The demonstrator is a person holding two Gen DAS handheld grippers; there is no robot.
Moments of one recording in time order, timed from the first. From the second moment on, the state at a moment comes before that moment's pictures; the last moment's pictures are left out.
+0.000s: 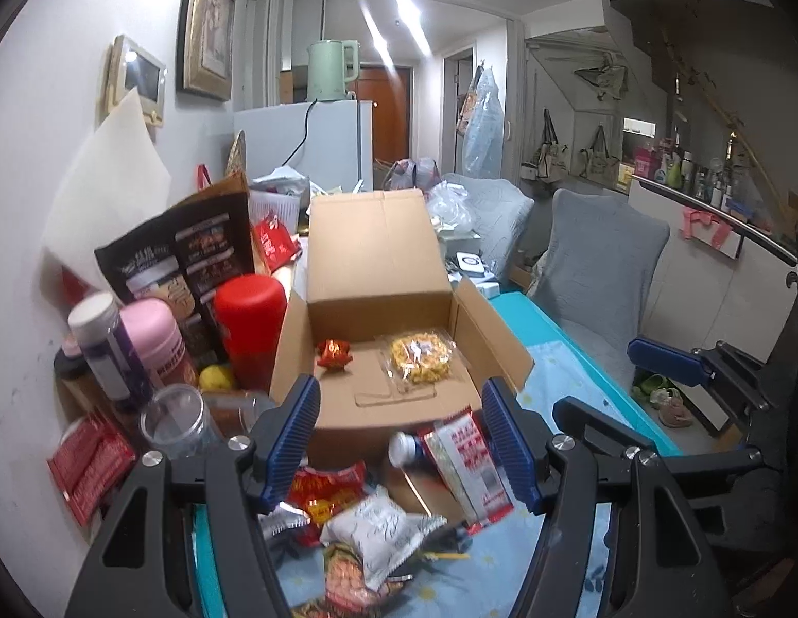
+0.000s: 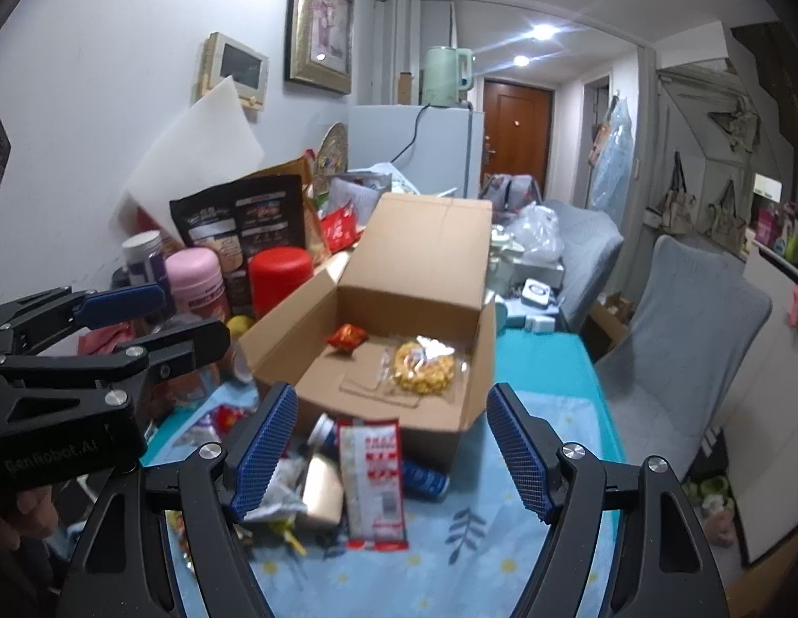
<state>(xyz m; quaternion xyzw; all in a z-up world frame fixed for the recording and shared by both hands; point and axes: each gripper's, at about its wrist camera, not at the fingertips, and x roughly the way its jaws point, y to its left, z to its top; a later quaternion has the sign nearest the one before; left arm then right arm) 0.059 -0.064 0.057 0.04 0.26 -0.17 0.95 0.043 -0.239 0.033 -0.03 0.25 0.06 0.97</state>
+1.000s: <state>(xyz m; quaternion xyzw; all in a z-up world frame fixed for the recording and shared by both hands) 0.036 -0.023 -0.051 0.02 0.37 -0.19 0.91 0.026 -0.204 -0.079 -0.01 0.35 0.12 0.93</state>
